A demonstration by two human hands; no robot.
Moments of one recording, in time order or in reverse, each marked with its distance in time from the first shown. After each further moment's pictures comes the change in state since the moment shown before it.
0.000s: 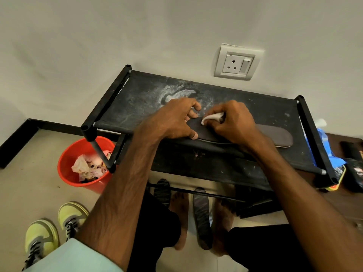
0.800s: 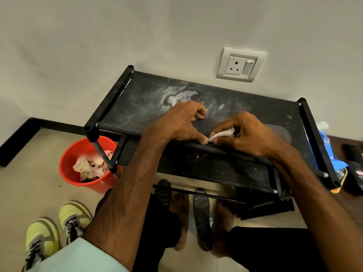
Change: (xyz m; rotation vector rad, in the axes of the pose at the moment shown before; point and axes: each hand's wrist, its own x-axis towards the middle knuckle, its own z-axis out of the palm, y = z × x) left_hand 0.001 0.000 0.004 0.044 0.010 0.038; right_hand -0.031 0.002 -0.029 0.218 -0.307 -0.152
